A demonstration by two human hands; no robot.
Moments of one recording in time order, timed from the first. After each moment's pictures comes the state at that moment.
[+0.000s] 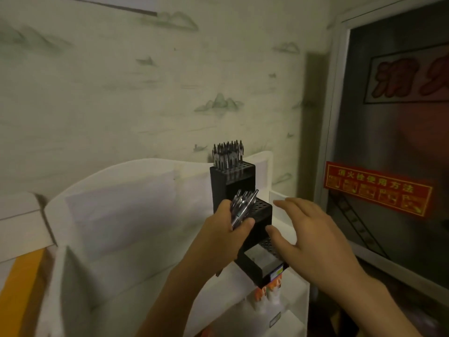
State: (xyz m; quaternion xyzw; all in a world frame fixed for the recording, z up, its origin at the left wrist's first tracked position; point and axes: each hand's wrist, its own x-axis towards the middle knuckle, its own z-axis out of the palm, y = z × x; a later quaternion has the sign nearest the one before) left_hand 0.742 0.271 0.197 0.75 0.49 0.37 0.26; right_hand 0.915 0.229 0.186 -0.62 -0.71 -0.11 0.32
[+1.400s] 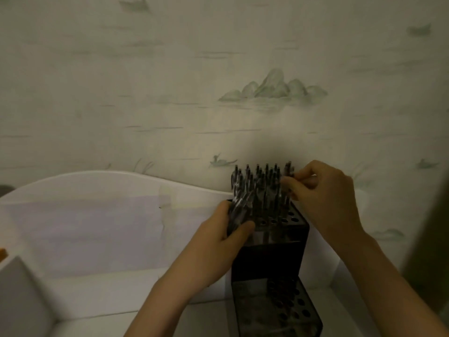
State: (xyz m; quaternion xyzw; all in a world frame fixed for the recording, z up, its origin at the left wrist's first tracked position) left_hand 0.798 0.529 0.202 0.61 0.59 0.48 0.24; right_hand 0.961 0.655 0.225 -0.39 -0.72 0.13 0.55
